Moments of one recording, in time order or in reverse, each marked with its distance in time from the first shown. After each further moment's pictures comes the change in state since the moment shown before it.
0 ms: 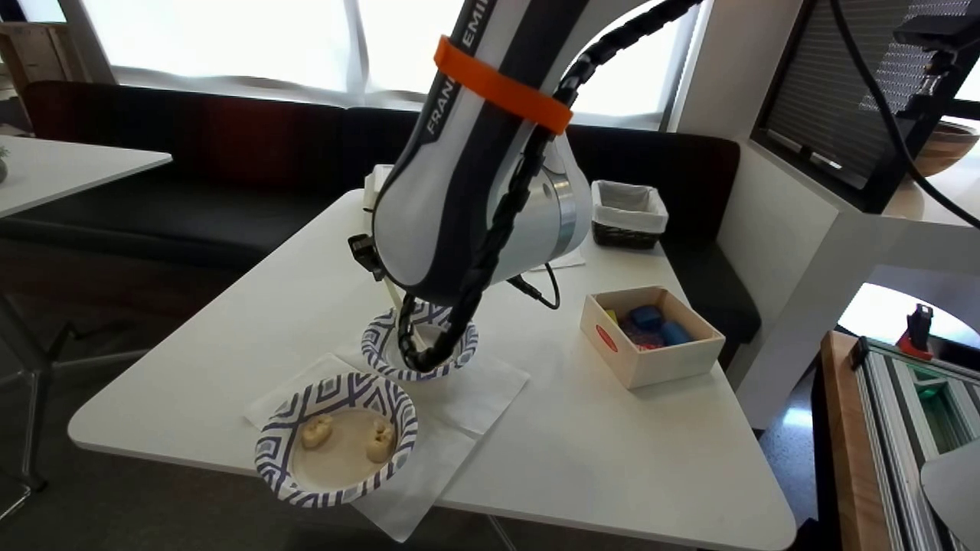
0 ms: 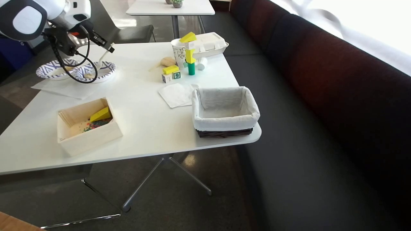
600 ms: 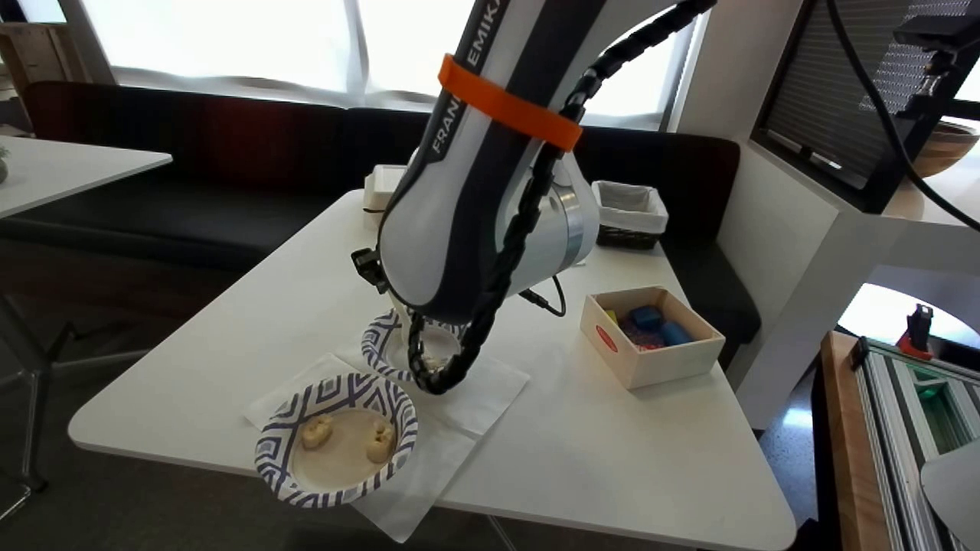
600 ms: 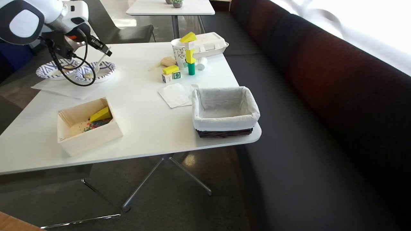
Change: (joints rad) arm 0.013 0.006 0.005 -0.020 0.000 0.003 -0.015
